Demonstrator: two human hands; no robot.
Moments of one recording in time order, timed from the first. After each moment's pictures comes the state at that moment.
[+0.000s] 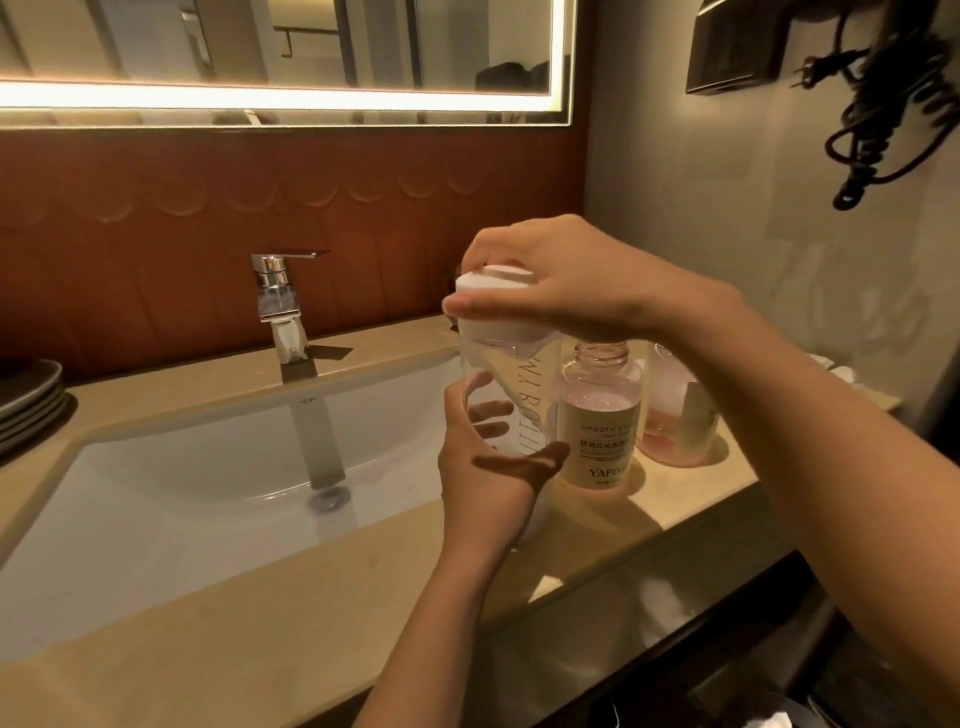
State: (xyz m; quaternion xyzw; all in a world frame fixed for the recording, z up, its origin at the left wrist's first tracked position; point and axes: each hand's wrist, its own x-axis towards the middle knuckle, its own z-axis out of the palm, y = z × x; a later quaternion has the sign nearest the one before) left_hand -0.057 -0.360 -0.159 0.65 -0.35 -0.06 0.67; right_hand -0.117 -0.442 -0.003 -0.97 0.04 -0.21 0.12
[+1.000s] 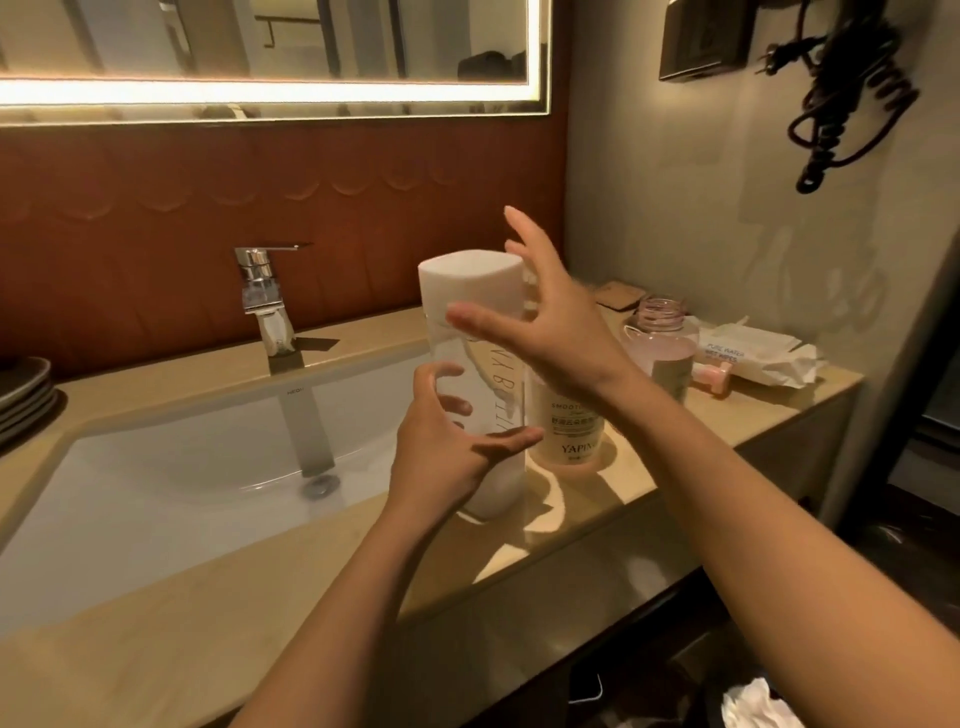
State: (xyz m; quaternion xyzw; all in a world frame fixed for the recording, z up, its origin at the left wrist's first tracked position) left_hand -0.048 -0.345 -0.146 0.75 -0.37 -0.04 0.55; right_hand -0.127 -0.437 -0.065 -0.83 0.08 -0.36 0.41
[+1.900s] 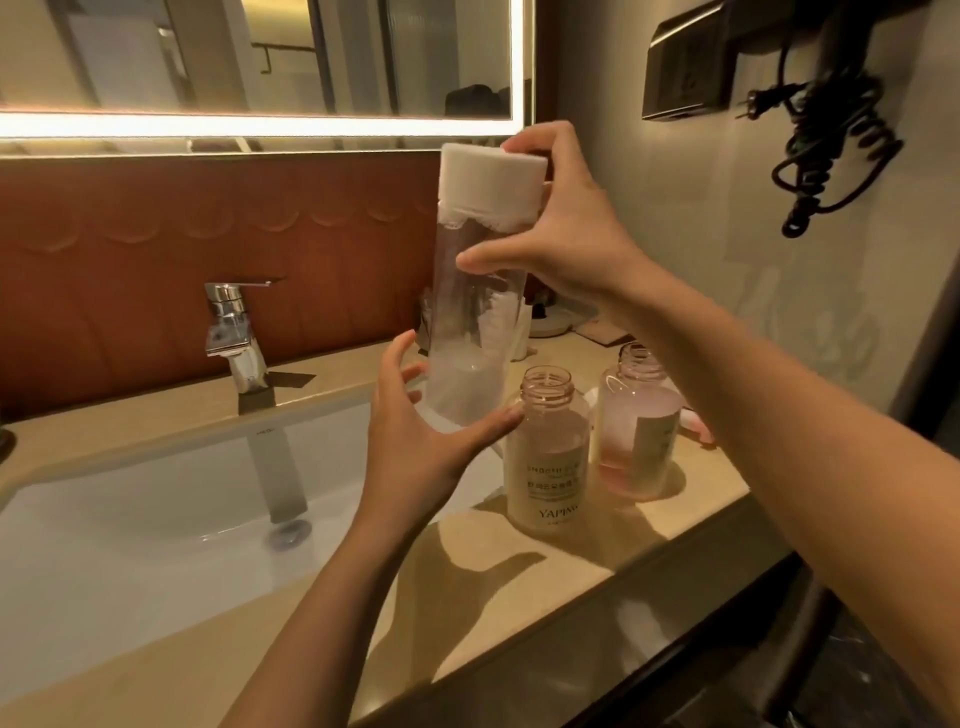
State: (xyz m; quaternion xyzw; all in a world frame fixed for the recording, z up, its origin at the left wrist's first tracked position) left_hand -0.044 -0.368 -0.105 0.70 -0.37 -0.01 0.61; right_hand -0.102 -0.513 0.012 -0.83 0.02 -0.44 0.33
